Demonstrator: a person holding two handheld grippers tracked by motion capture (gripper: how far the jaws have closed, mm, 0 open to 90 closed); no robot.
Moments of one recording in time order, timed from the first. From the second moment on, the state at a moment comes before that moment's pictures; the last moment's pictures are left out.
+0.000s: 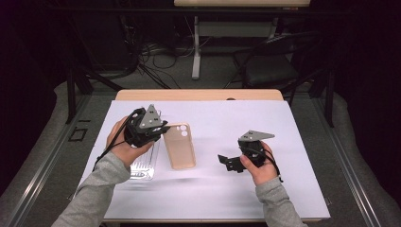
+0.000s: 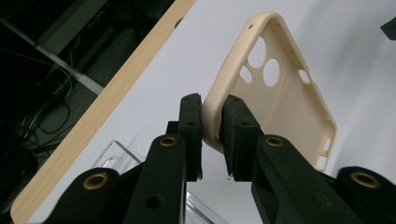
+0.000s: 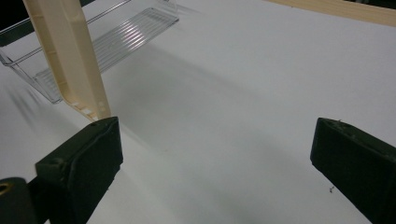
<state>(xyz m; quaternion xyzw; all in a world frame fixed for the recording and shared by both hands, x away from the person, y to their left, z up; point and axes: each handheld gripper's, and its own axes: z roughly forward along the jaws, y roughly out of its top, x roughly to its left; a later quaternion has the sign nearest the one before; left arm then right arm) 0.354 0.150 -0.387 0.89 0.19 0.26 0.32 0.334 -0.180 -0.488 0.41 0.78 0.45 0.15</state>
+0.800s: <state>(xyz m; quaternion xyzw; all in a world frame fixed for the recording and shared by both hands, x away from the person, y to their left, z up) 0.383 0.151 -0.382 0.90 0.21 0.24 0.29 0.338 -0.183 -0.494 0.41 0.78 0.44 0.14</state>
